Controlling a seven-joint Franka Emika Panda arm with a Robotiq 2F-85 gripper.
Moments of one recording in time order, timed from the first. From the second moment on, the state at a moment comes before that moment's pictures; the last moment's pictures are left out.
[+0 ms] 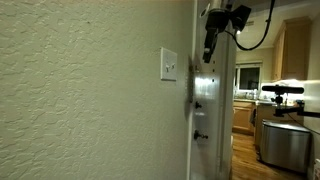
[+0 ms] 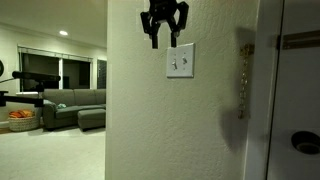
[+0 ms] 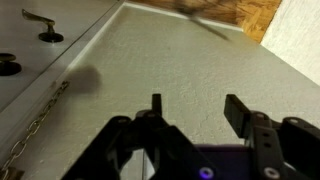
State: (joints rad) arm -0.08 0.01 -0.13 -1.31 0.13 1.53 -0.46
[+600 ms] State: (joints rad) arm -0.08 0.00 -0.11 -1.60 0.08 1.64 -0.41
